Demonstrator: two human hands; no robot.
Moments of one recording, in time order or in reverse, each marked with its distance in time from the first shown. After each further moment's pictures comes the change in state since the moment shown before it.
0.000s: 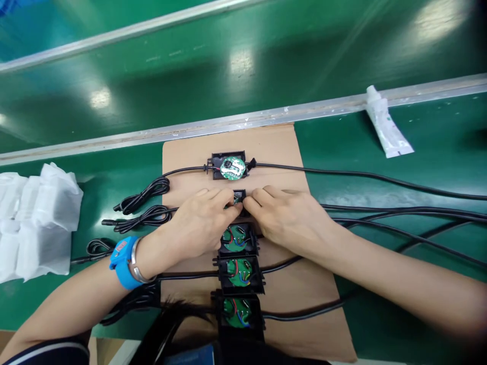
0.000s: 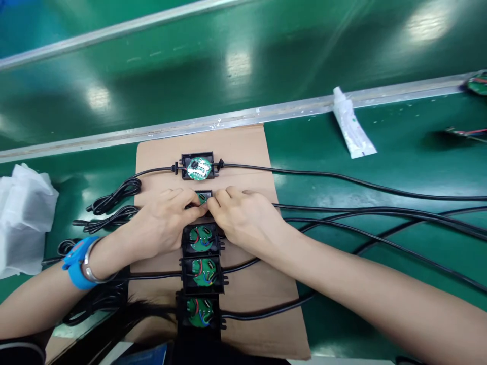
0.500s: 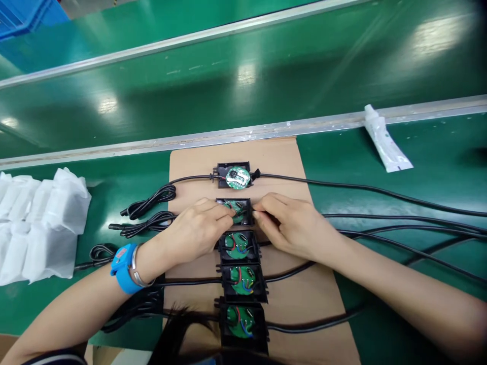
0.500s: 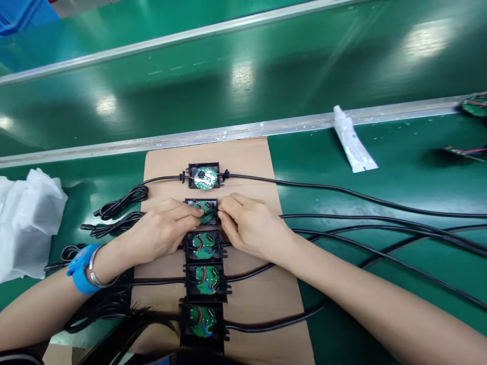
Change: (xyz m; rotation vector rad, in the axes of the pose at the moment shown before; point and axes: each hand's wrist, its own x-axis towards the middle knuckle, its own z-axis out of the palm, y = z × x) left_hand -0.018 -0.012 0.012 -0.077 0.189 0.071; right_hand -0.004 0.008 0.014 0.466 0.199 0.098
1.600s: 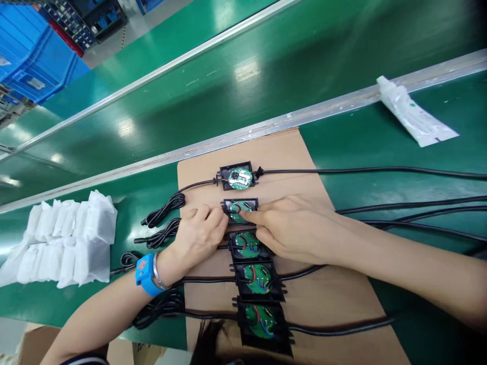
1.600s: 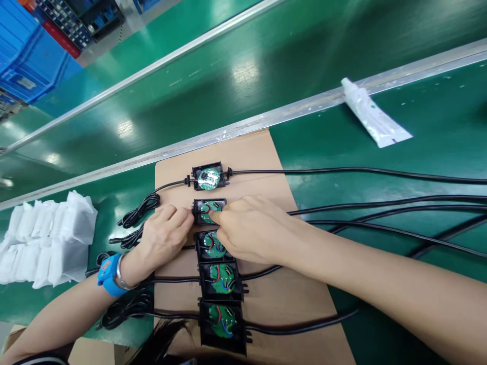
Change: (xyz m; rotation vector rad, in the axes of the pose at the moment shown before) left_hand -0.010 0.009 -0.005 0.619 0.010 -0.063; right_hand 0.019 -0.021 -0.012 -0.155 -0.296 -0.010
